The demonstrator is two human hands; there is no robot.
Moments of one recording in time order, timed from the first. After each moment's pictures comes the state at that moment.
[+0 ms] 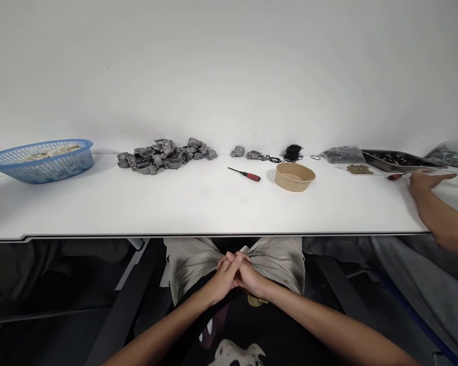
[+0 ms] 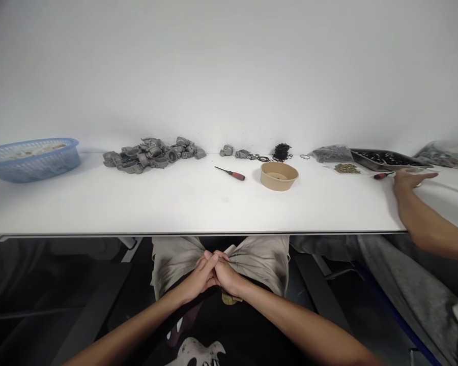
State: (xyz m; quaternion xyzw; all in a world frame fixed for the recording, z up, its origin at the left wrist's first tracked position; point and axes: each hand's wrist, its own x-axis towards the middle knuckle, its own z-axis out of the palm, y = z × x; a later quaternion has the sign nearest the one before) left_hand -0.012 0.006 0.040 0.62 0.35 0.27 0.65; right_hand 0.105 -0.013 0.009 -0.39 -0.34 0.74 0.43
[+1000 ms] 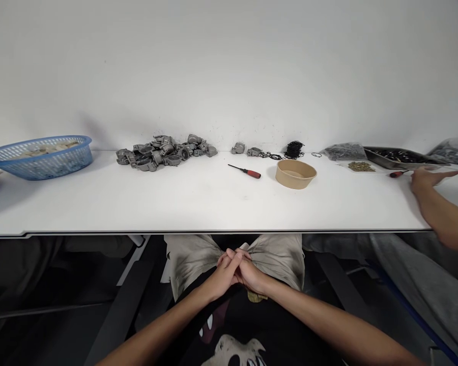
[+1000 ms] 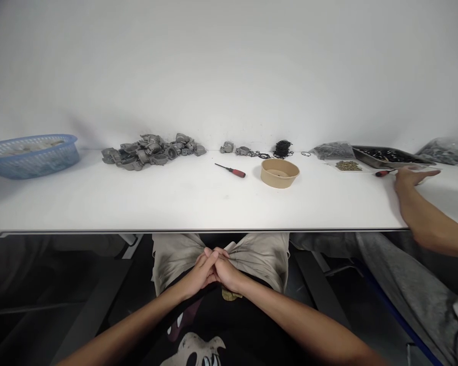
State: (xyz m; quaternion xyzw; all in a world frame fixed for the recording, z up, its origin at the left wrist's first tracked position) left_hand -0.012 0.005 0.044 0.62 0.35 0.26 0.65; right_hand 0.106 -0.015 0.012 -0.39 -0.33 0.74 0.43
